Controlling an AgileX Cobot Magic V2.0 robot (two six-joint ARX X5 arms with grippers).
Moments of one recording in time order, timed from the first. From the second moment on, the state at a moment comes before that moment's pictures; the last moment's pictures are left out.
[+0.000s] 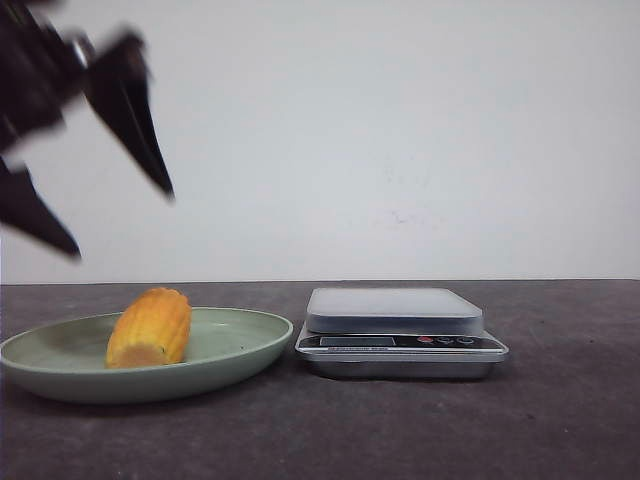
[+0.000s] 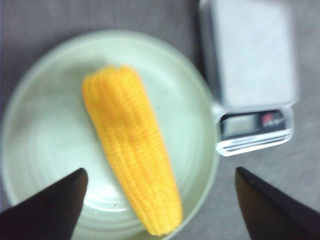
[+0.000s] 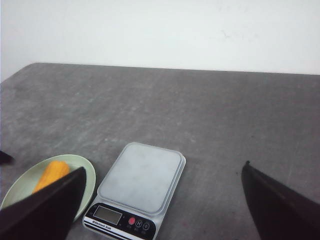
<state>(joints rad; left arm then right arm) -0.30 1.43 0.99 -0.64 0.40 -0.36 0.16 0.59 0.99 -0.72 -0.26 0.13</state>
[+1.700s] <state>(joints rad) -0.47 1.53 1.69 -0.43 0.44 -0.49 0.16 0.59 0.99 -0.77 -0.26 0.13</state>
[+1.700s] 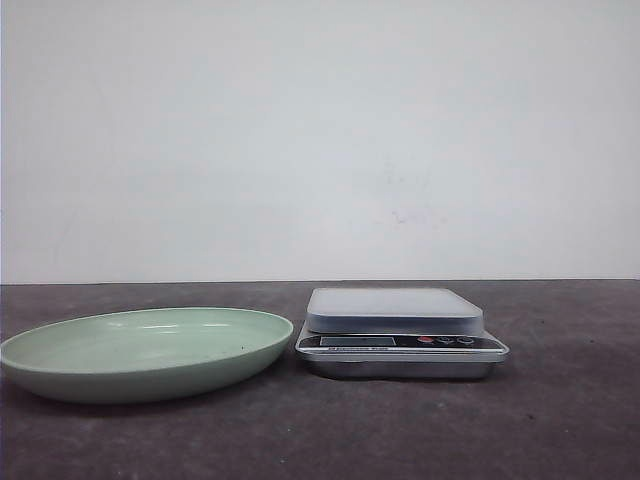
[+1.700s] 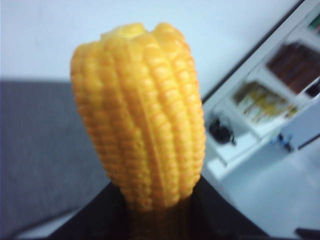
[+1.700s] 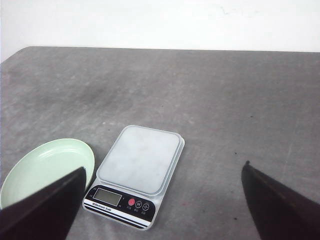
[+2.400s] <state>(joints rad) -0.61 2.06 1.69 -0.59 0.43 -0.55 0.16 0.60 0.99 -0.84 -0.26 0.13</state>
